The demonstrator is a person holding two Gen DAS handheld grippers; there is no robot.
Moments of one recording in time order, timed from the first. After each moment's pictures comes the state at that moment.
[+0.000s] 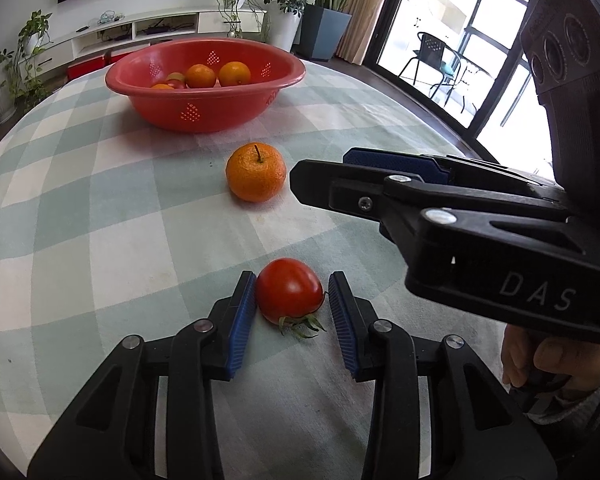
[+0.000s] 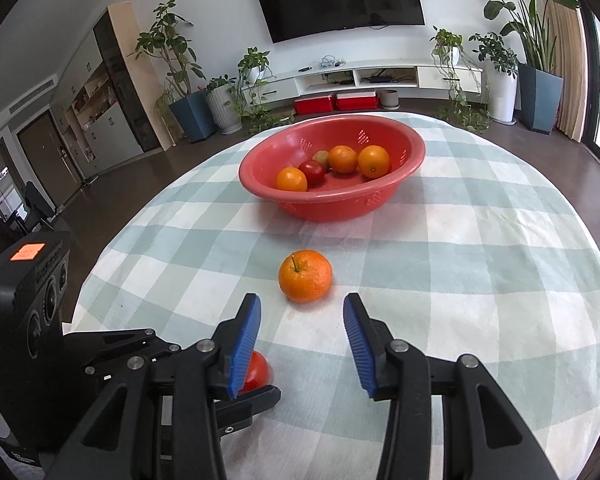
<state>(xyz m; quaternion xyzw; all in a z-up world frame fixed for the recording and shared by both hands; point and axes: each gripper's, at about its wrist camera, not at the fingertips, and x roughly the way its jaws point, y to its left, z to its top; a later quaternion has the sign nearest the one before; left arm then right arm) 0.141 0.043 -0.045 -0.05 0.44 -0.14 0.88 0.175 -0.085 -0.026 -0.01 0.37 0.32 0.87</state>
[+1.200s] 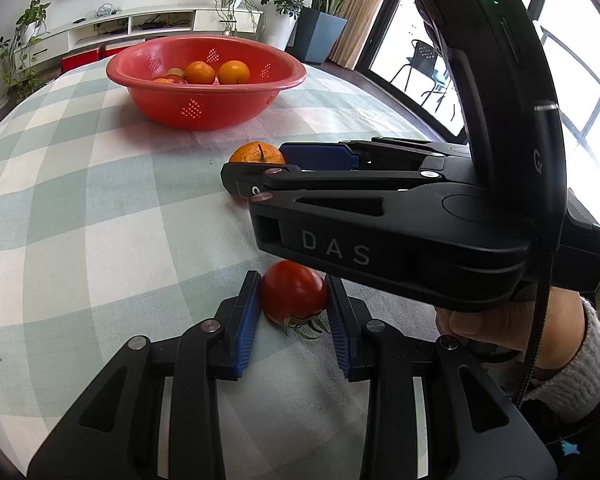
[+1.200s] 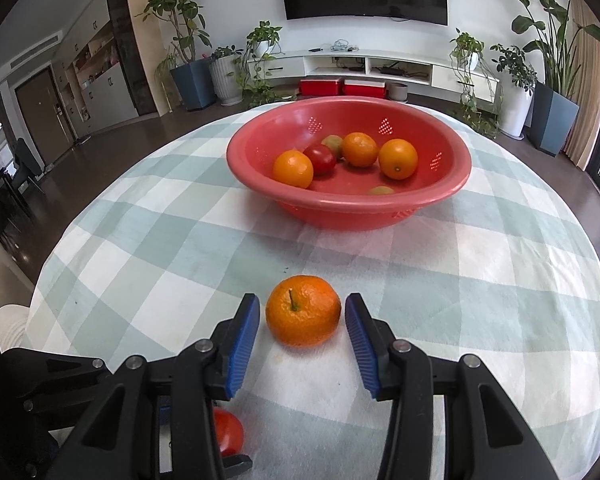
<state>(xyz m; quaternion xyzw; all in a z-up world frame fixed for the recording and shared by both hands) 0.137 0.053 -0.046 -0.07 0.44 -0.16 0.88 0.212 -0.045 -0.046 -0.09 0.38 0.31 0.87</state>
